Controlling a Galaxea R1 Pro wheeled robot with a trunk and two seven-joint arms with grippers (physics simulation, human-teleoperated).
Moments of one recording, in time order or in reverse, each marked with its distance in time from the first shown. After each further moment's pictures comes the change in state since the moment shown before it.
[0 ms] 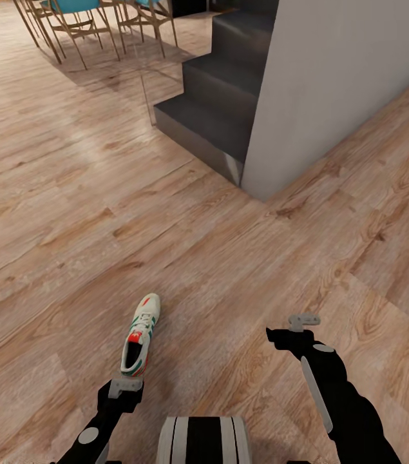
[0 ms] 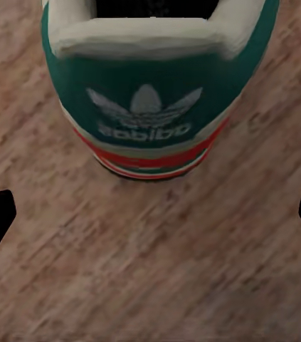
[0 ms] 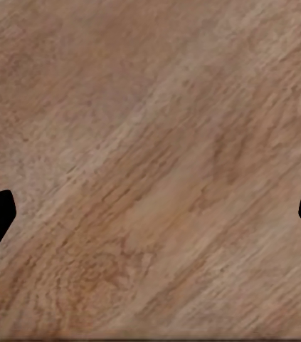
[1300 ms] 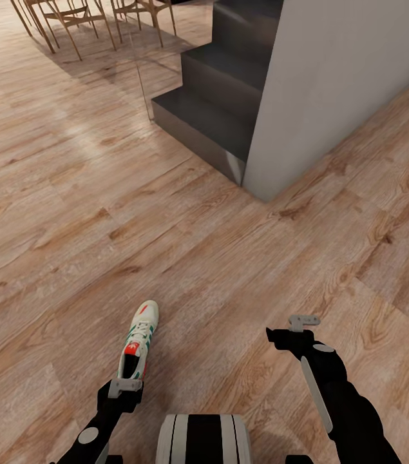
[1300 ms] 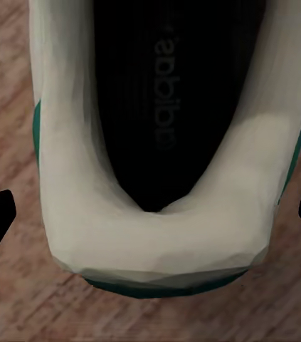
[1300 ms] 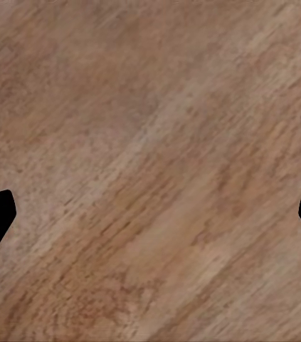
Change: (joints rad) left arm 0.000 0.000 0.001 0.000 0.001 0.000 0.001; right arm 0.000 0.000 0.000 0.000 0.000 0.000 0.000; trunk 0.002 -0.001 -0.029
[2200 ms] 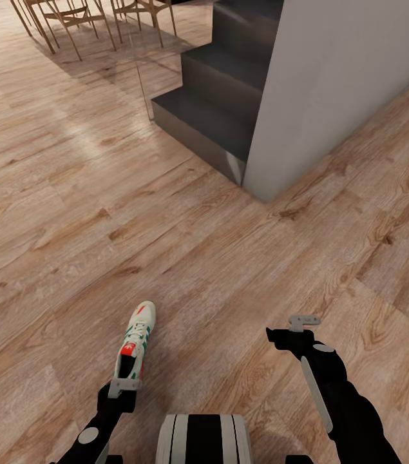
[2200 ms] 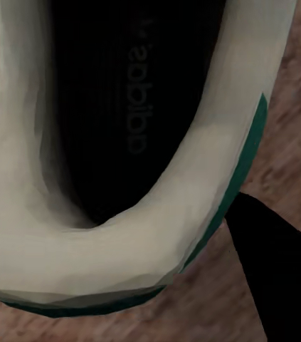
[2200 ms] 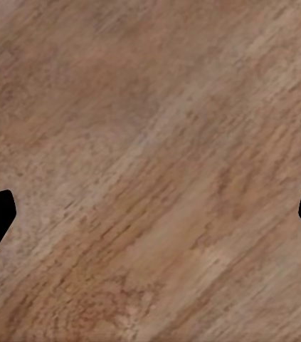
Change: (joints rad) left arm 0.000 0.000 0.000 0.000 0.001 0.000 0.000; right arm 0.000 0.000 0.000 -0.001 0.000 0.000 0.000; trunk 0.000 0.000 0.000
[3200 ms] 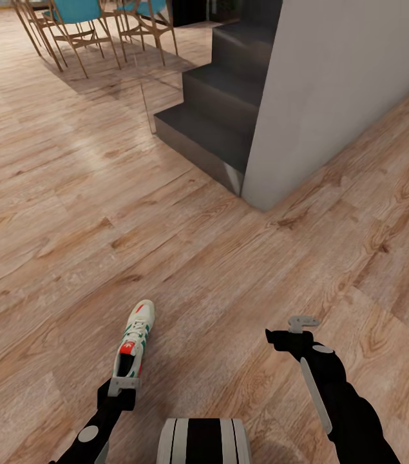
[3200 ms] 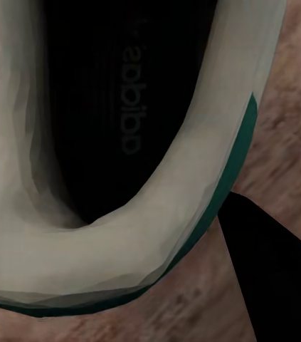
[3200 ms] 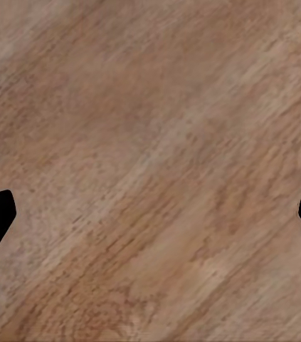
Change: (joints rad) left arm 0.000 0.000 0.001 -0.012 -0.001 0.002 0.003; right arm 0.003 0.001 0.003 0.006 0.001 0.000 0.002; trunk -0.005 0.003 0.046
